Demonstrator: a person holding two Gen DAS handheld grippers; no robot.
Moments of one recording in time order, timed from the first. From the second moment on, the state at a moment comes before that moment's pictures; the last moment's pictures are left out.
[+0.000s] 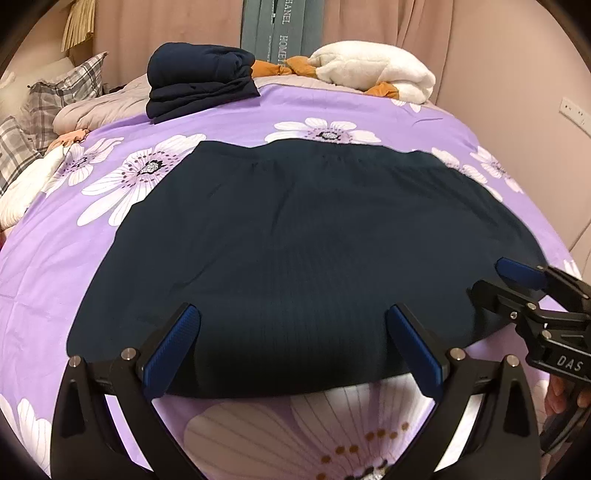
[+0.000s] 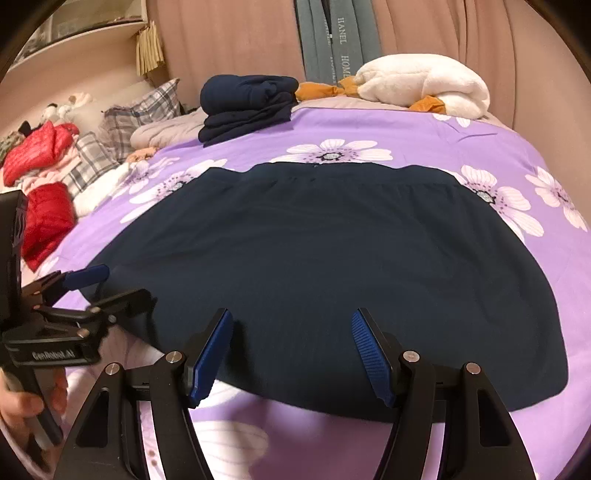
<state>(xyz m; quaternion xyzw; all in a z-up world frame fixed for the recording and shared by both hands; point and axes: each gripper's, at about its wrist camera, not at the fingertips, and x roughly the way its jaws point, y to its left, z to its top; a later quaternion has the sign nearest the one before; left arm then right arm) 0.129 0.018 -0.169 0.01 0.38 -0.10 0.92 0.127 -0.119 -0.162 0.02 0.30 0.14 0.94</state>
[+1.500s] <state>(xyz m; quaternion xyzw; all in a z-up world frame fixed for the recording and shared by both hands) 0.115 0.047 -0.182 0.03 0.38 -0.08 0.92 0.114 -0.165 -0.174 0.04 0.30 0.08 0.95</state>
